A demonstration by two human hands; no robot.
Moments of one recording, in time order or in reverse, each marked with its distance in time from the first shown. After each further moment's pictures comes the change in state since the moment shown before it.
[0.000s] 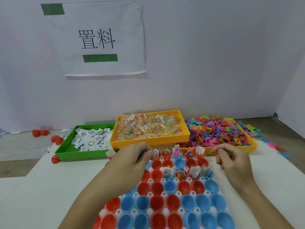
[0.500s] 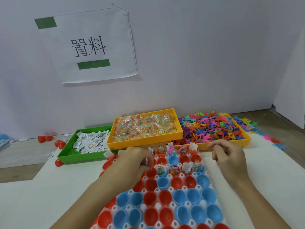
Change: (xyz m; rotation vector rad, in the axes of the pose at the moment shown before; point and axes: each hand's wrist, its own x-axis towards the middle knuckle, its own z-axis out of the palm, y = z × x) left_hand 0.018 -0.002 0.020 0.512 -0.108 0.035; right_hand -0.003 0.001 -0.004 0.079 0.051 0.070
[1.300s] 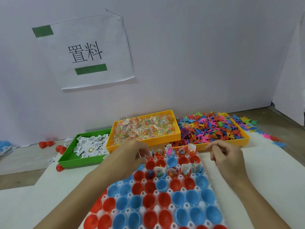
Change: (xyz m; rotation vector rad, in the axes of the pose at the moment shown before) left_hand 0.022 -0.013 -0.014 0.042 0.053 0.084; right_hand -0.001 0.000 0.000 -0.007 -0.003 0.014
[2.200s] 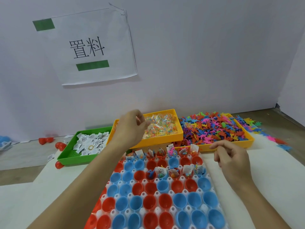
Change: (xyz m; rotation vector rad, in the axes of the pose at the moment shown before) left_hand 0.052 0.011 -0.017 -0.393 0.368 -0.351; right_hand 0.000 0.002 -0.001 -0.004 0.034 -0.008
